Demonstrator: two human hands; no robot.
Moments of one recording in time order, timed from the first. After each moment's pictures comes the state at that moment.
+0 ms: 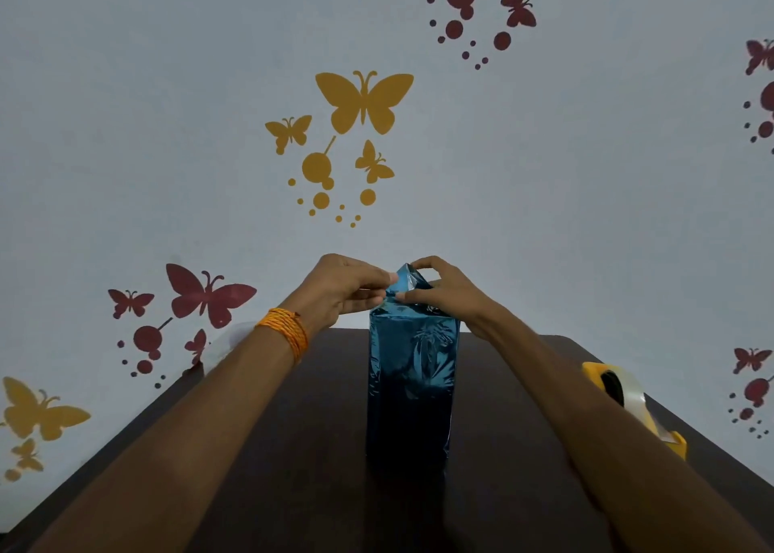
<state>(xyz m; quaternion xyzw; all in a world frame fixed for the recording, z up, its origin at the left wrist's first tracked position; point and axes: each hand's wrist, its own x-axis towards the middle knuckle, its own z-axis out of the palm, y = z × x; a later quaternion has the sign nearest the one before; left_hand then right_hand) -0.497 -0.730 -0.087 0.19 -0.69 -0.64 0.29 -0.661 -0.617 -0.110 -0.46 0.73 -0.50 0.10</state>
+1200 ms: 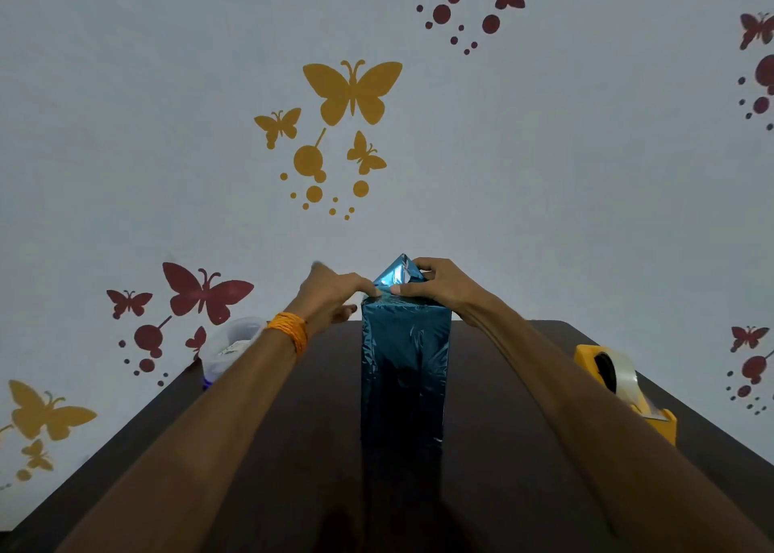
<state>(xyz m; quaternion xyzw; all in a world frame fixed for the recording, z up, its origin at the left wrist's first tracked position) -0.520 -0.750 -0.114 0.30 -0.73 -0.55 0.29 -0.670 -0.619 -0.119 -0.49 0.69 -0.52 0.12</state>
